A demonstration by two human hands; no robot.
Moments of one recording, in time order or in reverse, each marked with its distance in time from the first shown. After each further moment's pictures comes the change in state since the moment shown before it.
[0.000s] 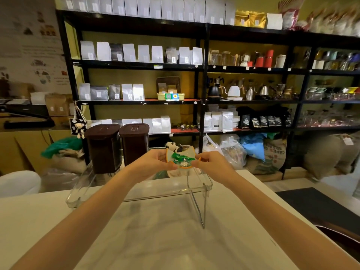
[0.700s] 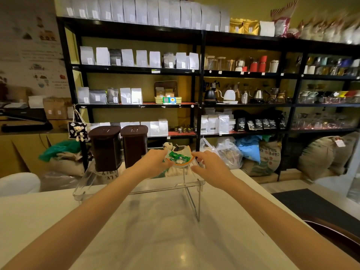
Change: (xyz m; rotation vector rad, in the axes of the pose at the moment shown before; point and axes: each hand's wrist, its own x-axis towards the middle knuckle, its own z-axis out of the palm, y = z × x) left_hand -0.007 0.008 0.010 0.790 0.161 0.105; right_hand -0.031 -0.006 -0.009 -0.317 0.035 -0.155
